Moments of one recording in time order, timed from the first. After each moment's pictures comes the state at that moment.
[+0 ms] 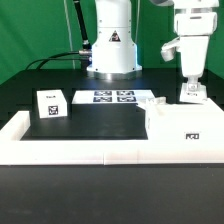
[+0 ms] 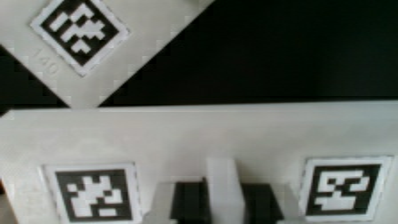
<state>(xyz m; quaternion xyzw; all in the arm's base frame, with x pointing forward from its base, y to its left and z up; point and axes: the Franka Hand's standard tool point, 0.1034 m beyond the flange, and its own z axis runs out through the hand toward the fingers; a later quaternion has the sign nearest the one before) 0.414 0.147 0.045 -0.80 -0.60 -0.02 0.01</state>
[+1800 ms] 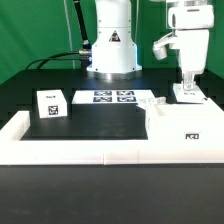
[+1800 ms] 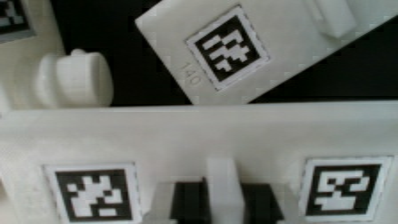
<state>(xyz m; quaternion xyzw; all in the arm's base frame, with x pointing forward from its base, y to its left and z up) 0.456 0.123 0.058 -0.76 -0.65 -0.03 0.00</state>
